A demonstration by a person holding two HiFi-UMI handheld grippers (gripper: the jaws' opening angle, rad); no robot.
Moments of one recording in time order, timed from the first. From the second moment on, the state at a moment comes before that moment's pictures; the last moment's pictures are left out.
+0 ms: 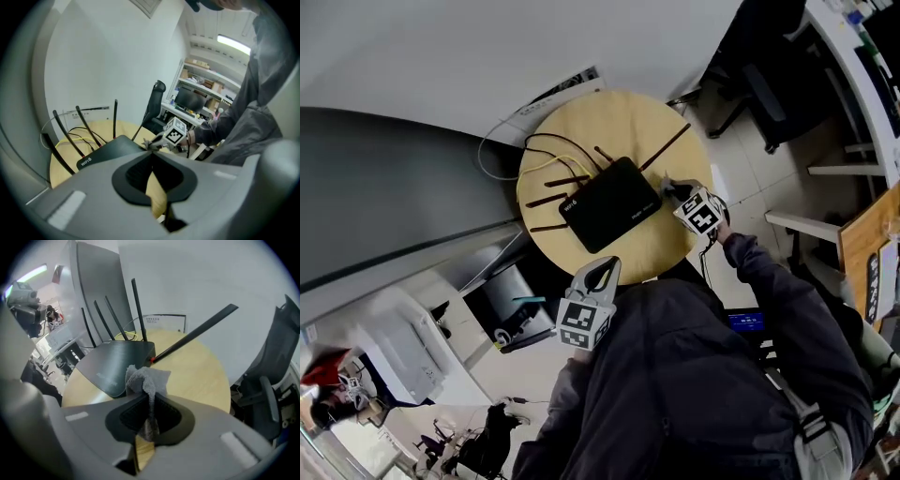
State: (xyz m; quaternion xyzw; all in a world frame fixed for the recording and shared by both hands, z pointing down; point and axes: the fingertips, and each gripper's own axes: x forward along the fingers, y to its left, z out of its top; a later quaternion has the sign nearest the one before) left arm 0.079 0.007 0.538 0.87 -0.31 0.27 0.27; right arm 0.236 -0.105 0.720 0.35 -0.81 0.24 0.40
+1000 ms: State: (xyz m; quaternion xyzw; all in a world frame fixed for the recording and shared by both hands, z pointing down) left arm 0.110 0.016 0.539 0.82 -0.40 0.26 0.32; right arm 0.211 -0.070 0.730 0.05 -0.87 0.08 0.48
